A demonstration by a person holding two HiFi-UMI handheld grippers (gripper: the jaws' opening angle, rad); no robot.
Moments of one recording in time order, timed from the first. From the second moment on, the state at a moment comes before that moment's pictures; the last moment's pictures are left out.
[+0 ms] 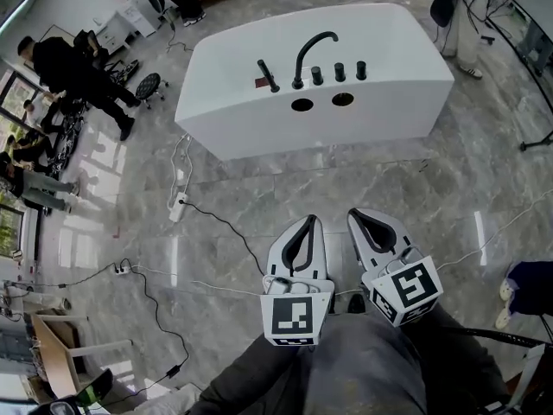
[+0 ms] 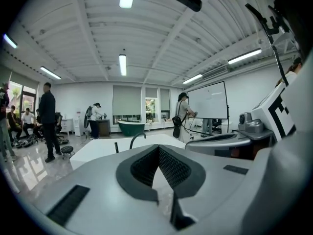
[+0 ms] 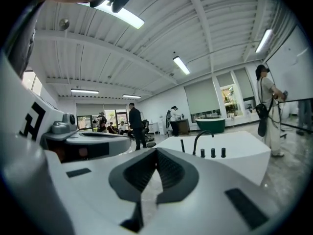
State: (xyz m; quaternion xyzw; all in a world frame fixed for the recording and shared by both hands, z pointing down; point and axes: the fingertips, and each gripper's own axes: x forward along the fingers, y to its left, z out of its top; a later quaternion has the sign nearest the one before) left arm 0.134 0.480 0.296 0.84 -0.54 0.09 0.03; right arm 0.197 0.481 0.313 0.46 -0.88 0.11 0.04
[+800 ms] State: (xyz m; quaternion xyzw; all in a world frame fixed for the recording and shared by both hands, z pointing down) left arm 0.011 0.306 0.296 0.84 -0.54 0.06 0.05; right arm 0.063 0.305 0.308 0.44 -0.89 0.10 0.07
